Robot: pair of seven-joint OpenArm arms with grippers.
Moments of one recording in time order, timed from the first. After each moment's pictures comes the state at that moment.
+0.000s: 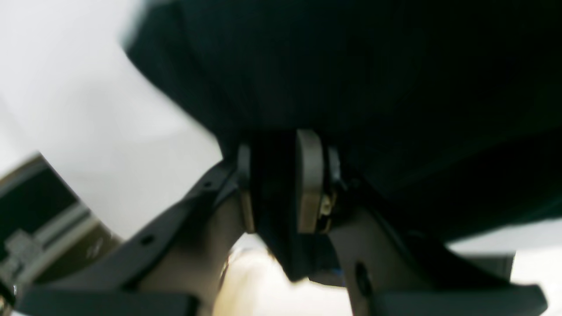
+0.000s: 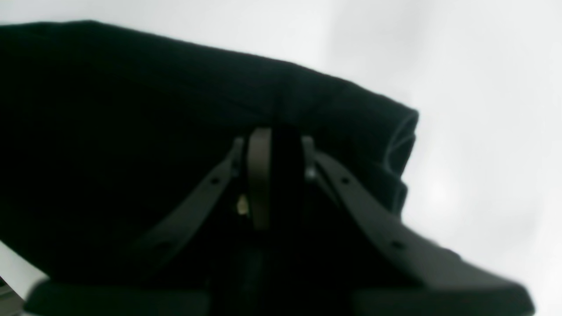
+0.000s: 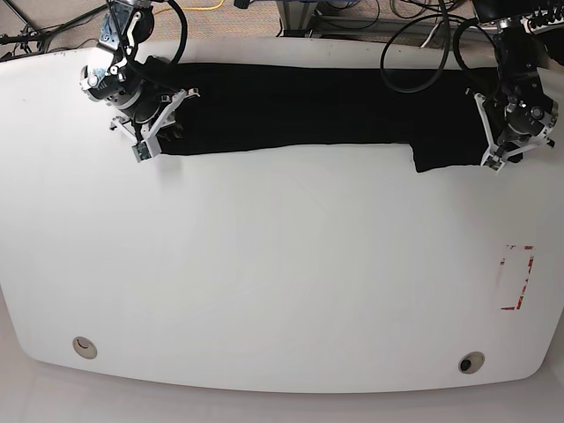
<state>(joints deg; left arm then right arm) 9.8 -17.0 -22.1 102.0 -0.8 -42.8 72.7 -14.9 3.2 26.4 93.0 14.5 42.7 -48.6</state>
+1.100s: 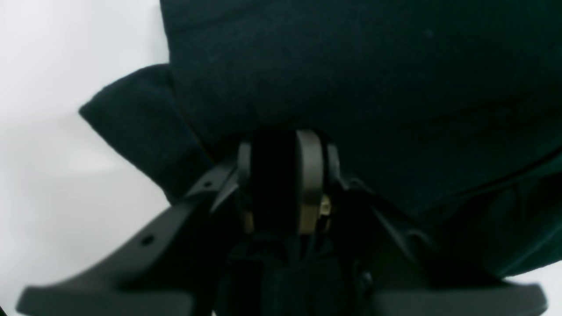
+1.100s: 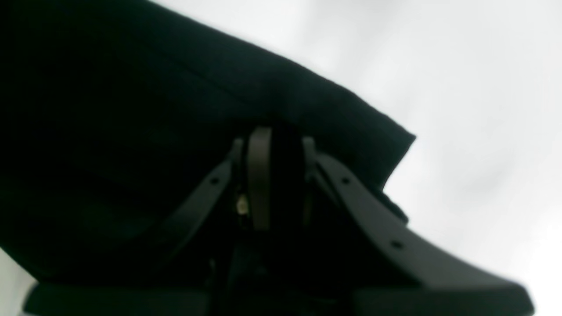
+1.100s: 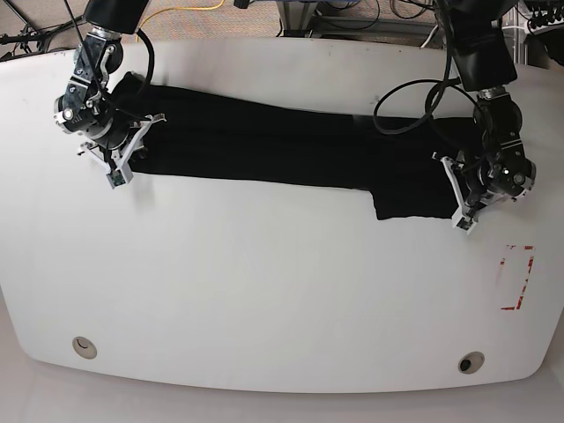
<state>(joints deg) -10.2 -13.5 -18.0 80.5 -2.3 -42.8 66.5 -7.2 11.0 26.1 88.5 10.0 41.8 -52.6</state>
